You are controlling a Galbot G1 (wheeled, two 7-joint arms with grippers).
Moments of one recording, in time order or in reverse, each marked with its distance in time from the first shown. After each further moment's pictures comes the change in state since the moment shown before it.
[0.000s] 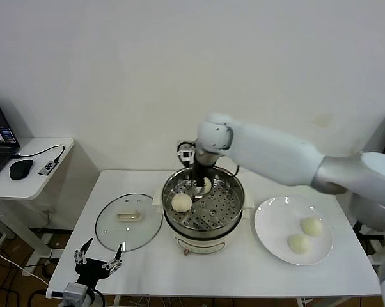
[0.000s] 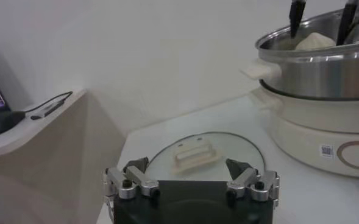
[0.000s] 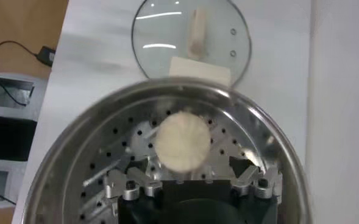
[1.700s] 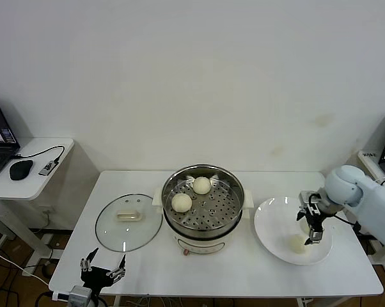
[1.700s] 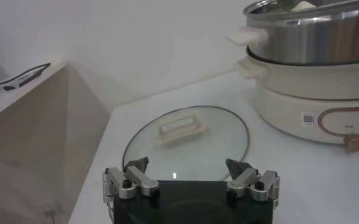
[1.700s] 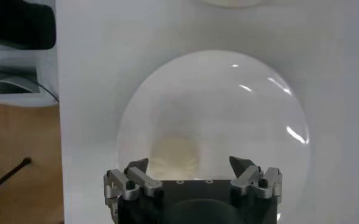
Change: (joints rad) left arm 0.005 0.007 0.013 0.048 -0.002 0.039 0.029; right arm -0.678 -0.559 0.489 0.129 -0.493 0.312 -0.105
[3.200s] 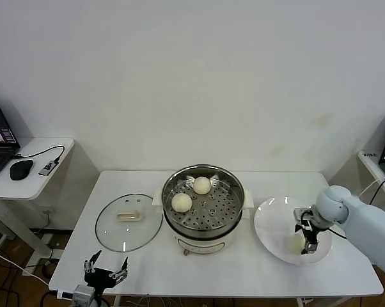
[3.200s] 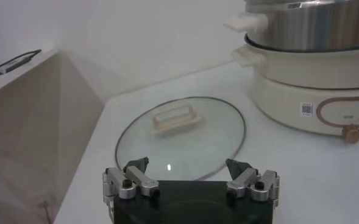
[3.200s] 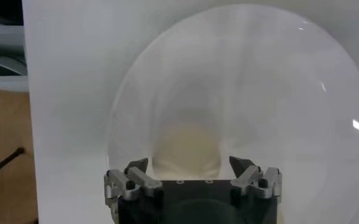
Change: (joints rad) left arm -0.022 -0.005 0.008 0.043 0.001 0.008 0.008; right arm -0.122 0.070 0.056 -0.085 -0.080 0.018 0.088
